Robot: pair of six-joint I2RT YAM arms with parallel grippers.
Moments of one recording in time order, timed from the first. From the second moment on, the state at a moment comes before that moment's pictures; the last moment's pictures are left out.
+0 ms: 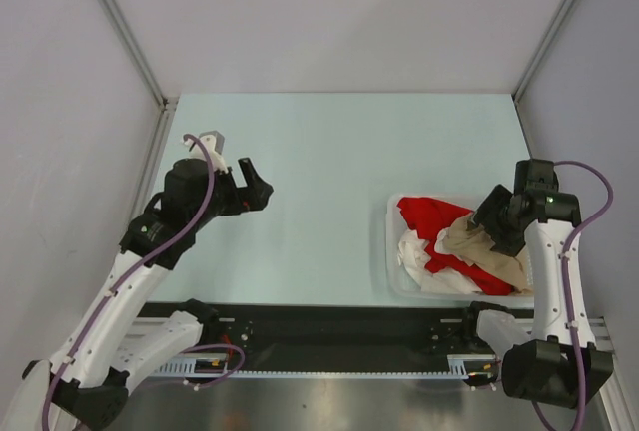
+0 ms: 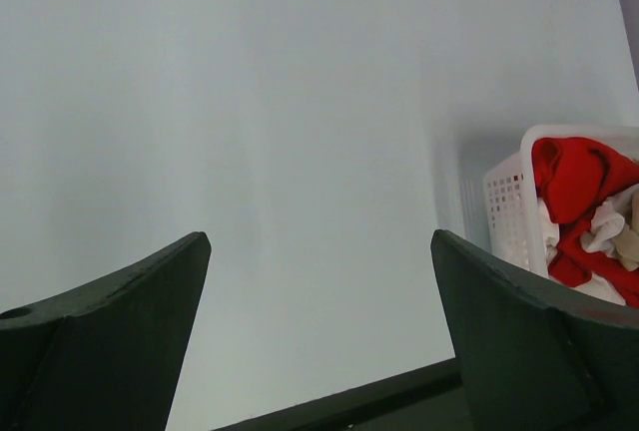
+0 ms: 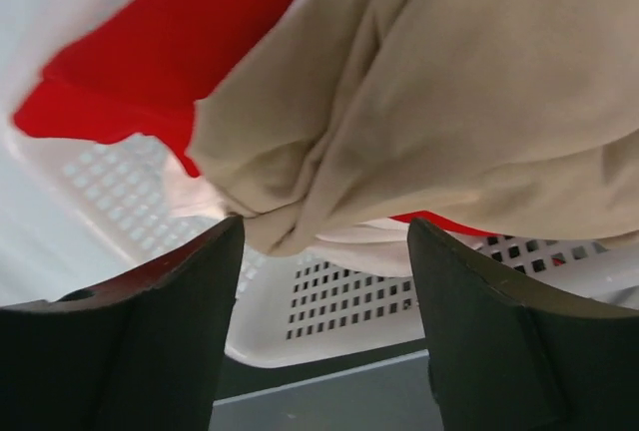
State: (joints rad) left arm -0.45 0.82 1.03 -0.69 -0.08 -0.49; right arm -0.19 1.02 1.08 -1.21 -0.06 0.53
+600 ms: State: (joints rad) left arm -0.45 0.96 1.08 -0.66 -0.01 -0.48; right arm -0.12 1.09 1.05 -1.11 0.11 0.63
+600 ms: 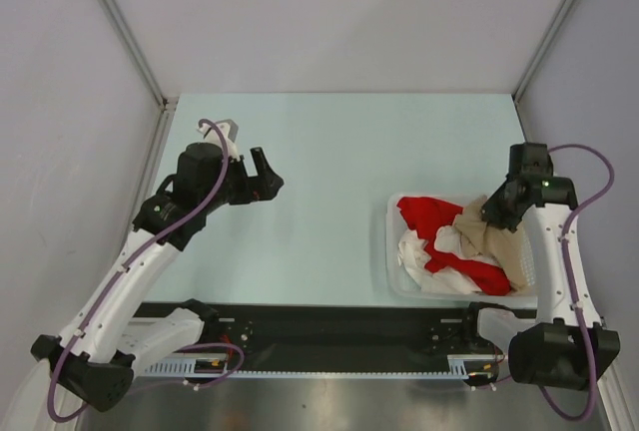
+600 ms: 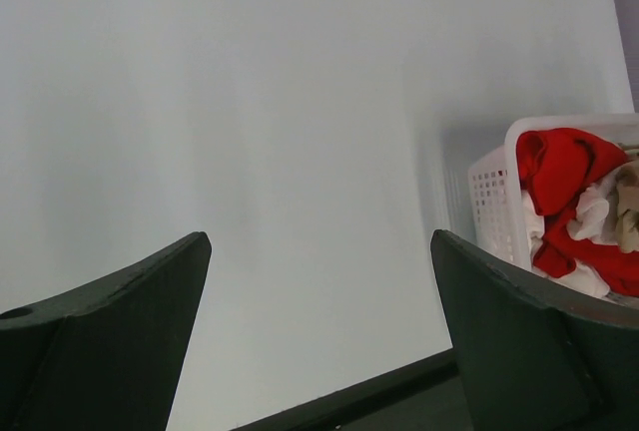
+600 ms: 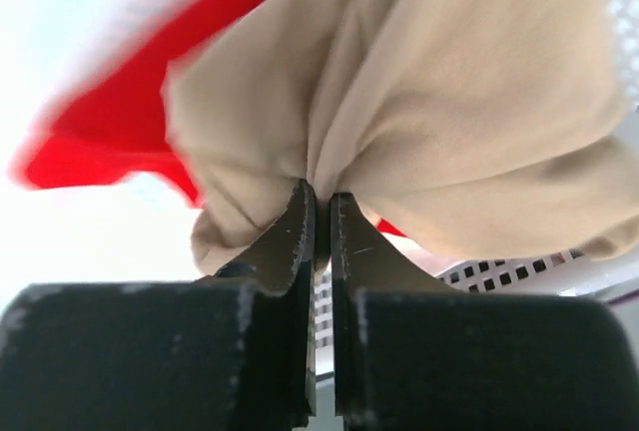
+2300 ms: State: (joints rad) left arm -0.45 0.67 1.07 -0.89 -0.09 -0.63; right arm 0.59 1.58 1.63 -0.63 -0.31 0.77
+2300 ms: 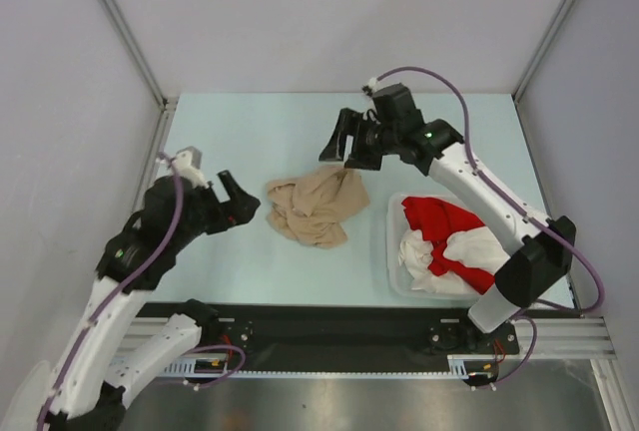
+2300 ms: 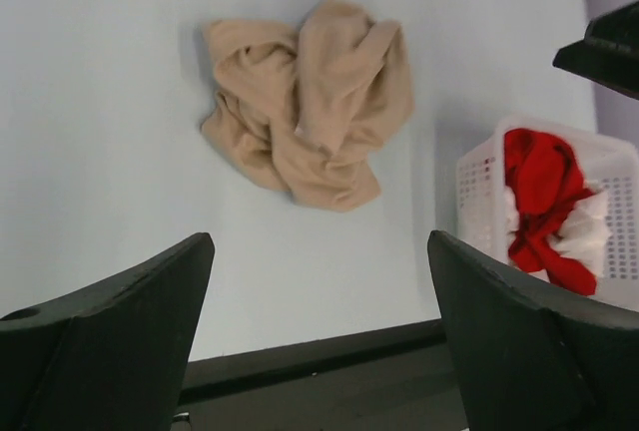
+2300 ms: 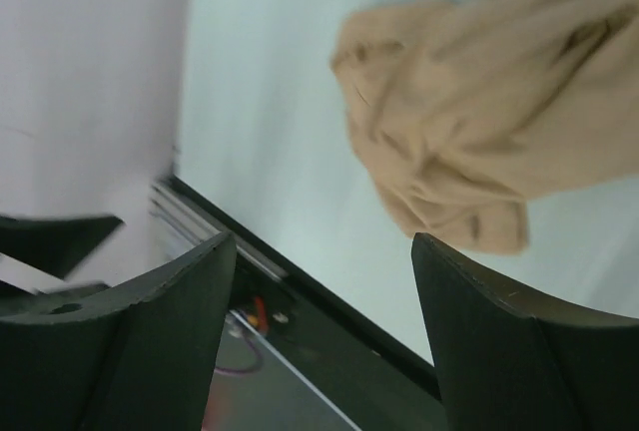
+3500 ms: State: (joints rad) left arm -0.36 1.65 1.07 -0.41 0.38 -0.53; right arm 0.51 2.05 1.62 -0.73 -0.25 0.47
